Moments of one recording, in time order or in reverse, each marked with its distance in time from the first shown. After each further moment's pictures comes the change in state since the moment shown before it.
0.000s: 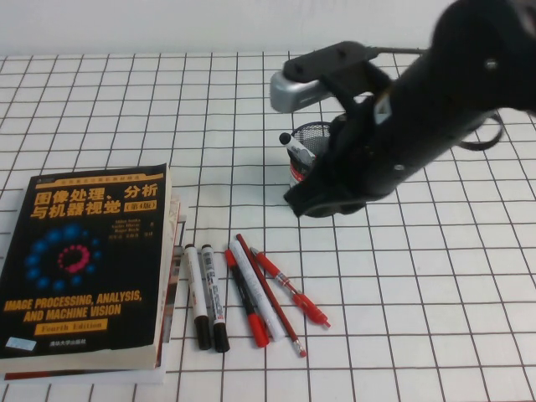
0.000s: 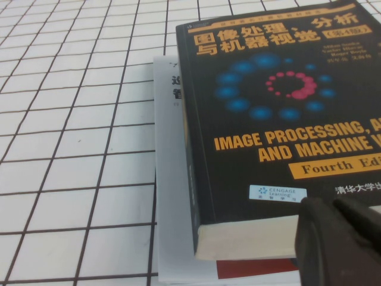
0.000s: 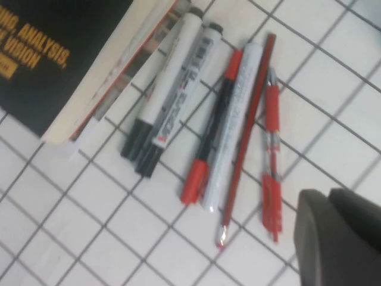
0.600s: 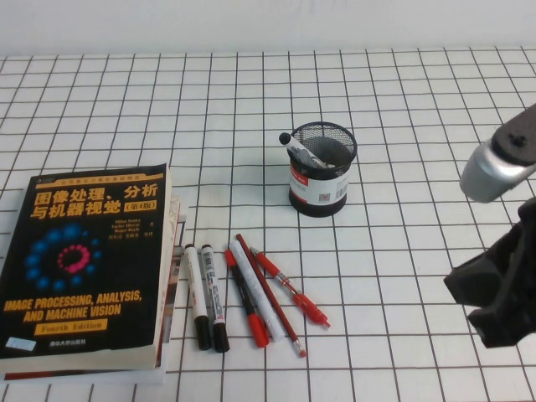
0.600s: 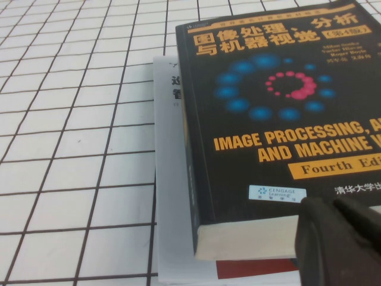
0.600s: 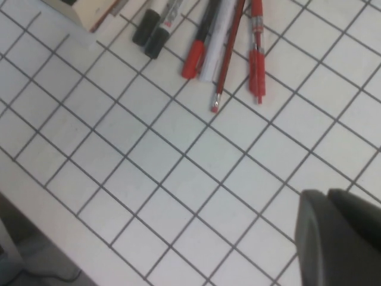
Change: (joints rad) right arm 0.000 -0.572 0.434 -0.041 0.056 0.027; left arm 0.000 0.000 0.000 0.000 0.000 0.000
